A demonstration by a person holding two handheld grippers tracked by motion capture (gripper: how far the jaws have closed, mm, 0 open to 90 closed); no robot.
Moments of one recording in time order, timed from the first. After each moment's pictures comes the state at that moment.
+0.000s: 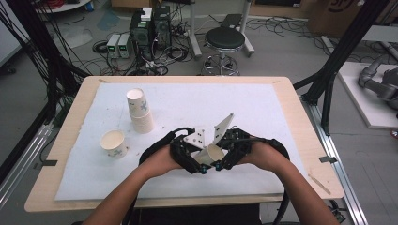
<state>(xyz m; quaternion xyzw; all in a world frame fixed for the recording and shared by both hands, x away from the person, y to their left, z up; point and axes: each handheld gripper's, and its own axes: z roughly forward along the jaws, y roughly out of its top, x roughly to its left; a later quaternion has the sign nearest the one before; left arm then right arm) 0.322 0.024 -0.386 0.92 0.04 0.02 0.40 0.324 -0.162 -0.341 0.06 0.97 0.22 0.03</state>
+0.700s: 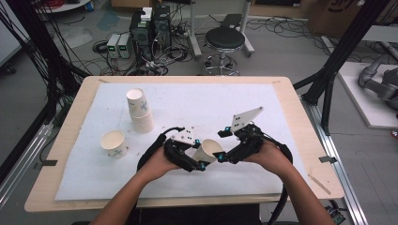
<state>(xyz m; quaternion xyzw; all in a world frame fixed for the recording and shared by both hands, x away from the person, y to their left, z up) 0.327 0.046 -0.405 0.86 0.10 0.01 0.49 0.323 -0.201 -0.332 0.14 0.91 0.39 0.04</state>
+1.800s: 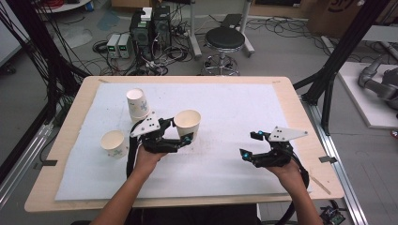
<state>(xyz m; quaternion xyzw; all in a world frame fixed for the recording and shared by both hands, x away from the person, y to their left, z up) 0.332 0.107 -0.397 0.69 0.20 0.13 0.68 0.300 -0.288 -0.382 0.28 0.82 0.48 0.15</state>
